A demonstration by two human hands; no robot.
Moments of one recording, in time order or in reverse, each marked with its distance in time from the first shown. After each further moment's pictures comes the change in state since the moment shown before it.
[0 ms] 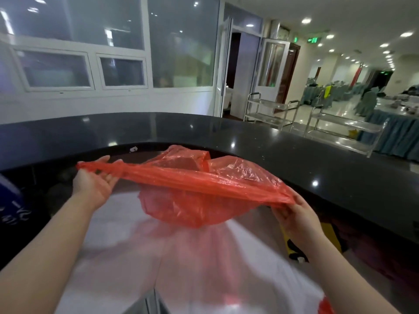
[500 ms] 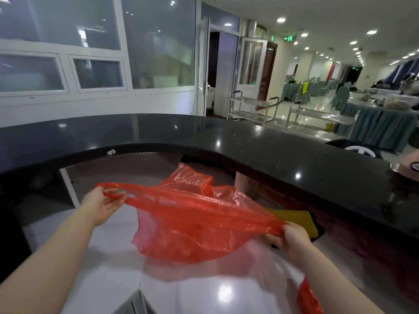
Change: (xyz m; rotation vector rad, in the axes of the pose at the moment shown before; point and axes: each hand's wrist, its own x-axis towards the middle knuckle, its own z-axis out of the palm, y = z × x) left_hand -0.017 -0.063 0.009 0.344 0.108 -0.274; right_hand -0.038 0.007 -0.050 -0.269 0.464 0.263
